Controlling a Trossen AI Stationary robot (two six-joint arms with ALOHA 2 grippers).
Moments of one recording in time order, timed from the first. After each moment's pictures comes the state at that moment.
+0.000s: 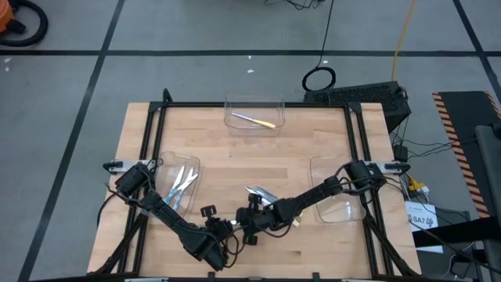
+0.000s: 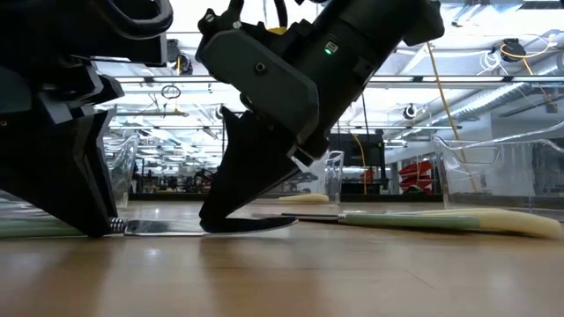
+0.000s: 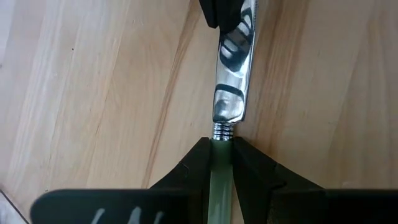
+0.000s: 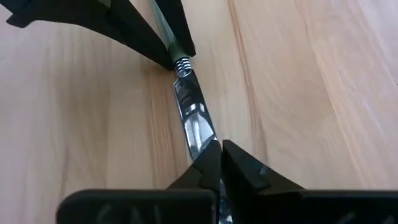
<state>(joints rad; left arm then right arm) -0.70 2.09 1.38 -0.86 -0.51 -0.93 0.40 2.18 1.43 -0.19 0.25 0.45</state>
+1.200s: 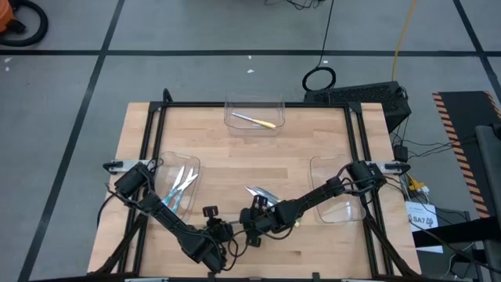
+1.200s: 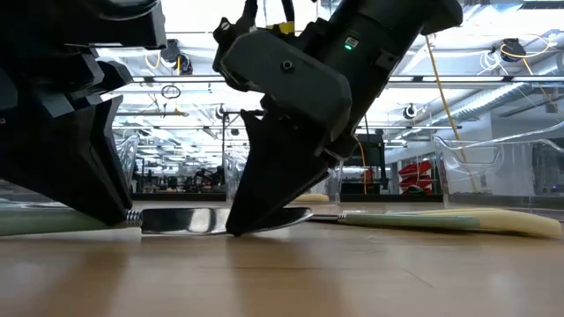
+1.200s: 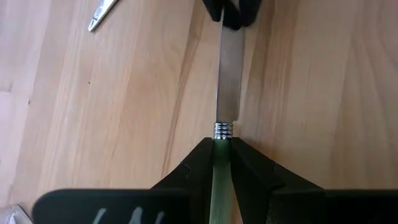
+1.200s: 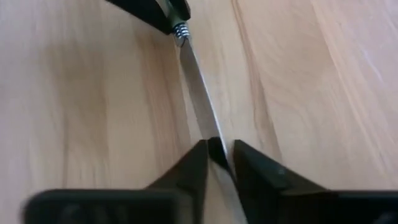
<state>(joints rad) -0.72 2.09 1.38 -0.86 -0.59 -0.84 0.42 2.16 1.43 -0.30 0.26 0.55</state>
